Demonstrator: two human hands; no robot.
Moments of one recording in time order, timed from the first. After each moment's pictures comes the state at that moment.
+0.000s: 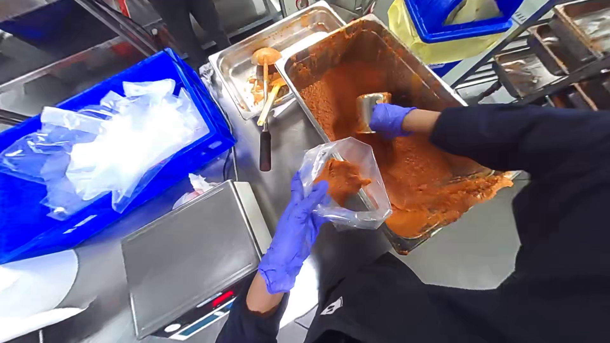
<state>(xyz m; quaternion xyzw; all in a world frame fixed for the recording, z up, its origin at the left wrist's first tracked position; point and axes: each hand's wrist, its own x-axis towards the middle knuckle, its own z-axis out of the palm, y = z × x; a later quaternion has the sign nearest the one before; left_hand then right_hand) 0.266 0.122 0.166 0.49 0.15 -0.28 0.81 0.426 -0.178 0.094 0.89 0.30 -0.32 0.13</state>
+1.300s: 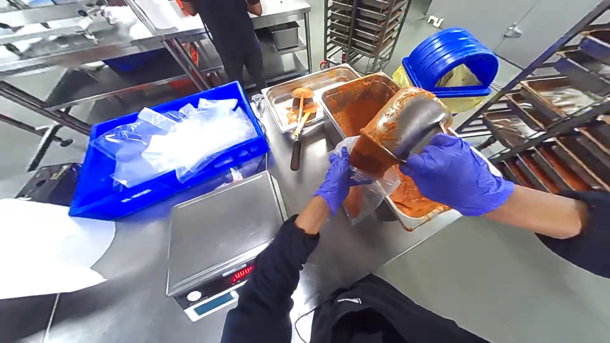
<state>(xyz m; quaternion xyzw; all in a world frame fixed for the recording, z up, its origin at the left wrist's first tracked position) 0.276 0.107 0.165 0.54 0.08 -0.27 0.80 0.212 -0.082 0.242 0.90 0.32 0.30 0.04</state>
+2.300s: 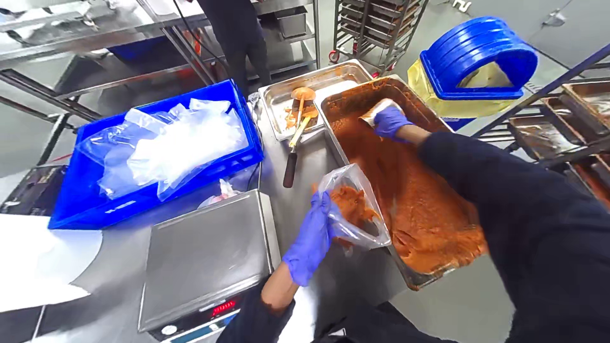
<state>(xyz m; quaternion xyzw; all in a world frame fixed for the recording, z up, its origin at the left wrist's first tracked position) 0.271 0.125 0.151 0.52 0.18 -0.24 0.80 0.499 -0.148 0.121 0.99 0.04 -0.14 -0.06</state>
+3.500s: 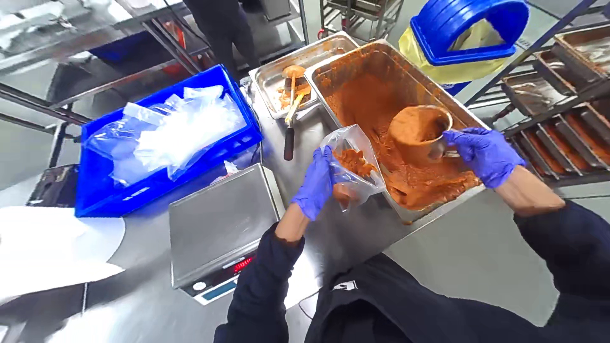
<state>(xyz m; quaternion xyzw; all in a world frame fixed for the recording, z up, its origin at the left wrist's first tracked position) 0.272 0.117 0.164 0.56 0.12 -0.24 0.78 0.228 -0.201 0.160 0.71 -0.28 0.07 -0.65</state>
